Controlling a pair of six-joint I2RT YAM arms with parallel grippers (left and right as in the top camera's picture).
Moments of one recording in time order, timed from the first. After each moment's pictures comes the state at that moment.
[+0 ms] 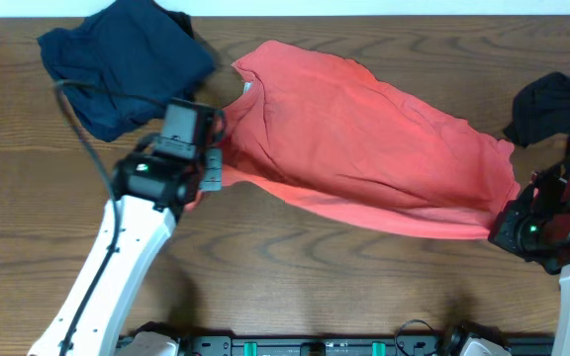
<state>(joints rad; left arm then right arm) -0.32 1.33 1.16 -0.92 -0.24 -0.20 -0.38 1.05 1.04 -1.28 -0.17 0.12</state>
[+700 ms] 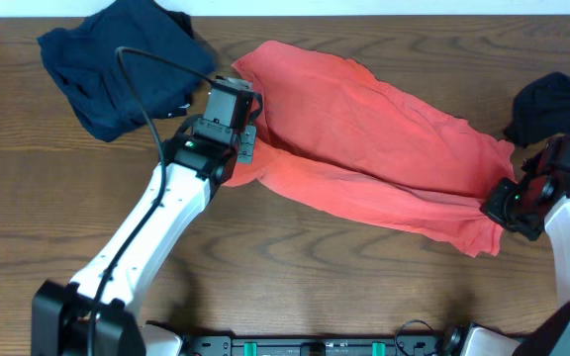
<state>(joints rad) -0.38 1.54 1.16 -0.57 -0.27 -0.13 -0.38 1.41 0.91 -0.86 -0.10 0.26</state>
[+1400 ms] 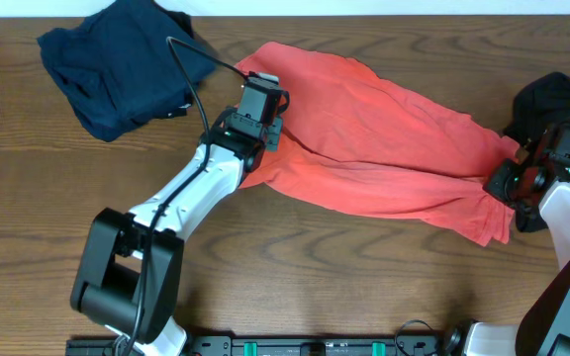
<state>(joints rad) -0.43 1.78 1.16 -0.26 -0.27 -0.11 -0.38 1.55 0.90 -0.57 -0.06 0.27</state>
